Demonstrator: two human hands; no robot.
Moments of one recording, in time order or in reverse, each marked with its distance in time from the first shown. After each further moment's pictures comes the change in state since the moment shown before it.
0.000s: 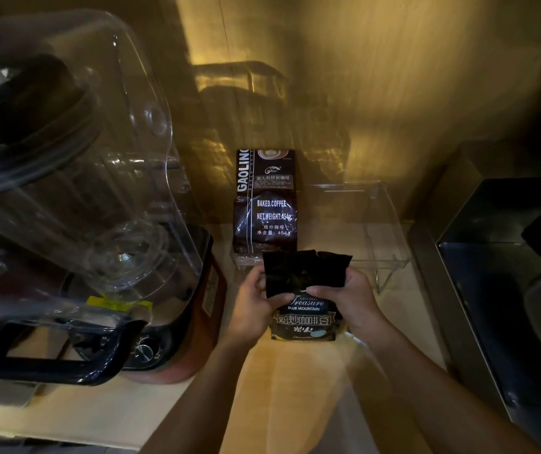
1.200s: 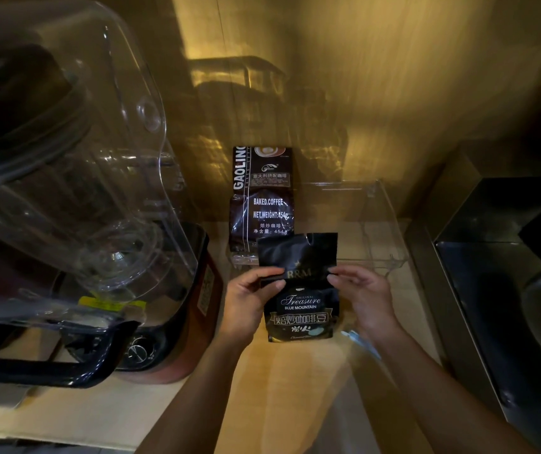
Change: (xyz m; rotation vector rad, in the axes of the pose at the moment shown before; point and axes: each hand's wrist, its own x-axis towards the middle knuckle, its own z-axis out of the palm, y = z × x) left_hand 0.003 0.001 0.000 -0.146 0.057 0.148; right_hand -0.014 -0.013 -0.011 0.089 0.176 -0.109
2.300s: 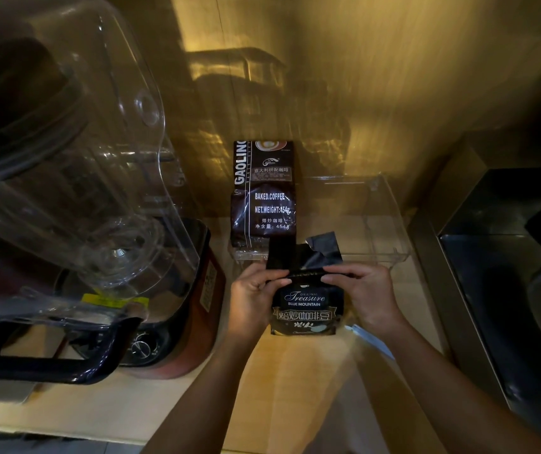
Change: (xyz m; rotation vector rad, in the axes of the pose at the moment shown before) left_hand -0.003 -0.002 0.004 0.398 0.100 0.207; right_hand 0.000 -0.009 0.005 -0.201 -0.068 -0.071
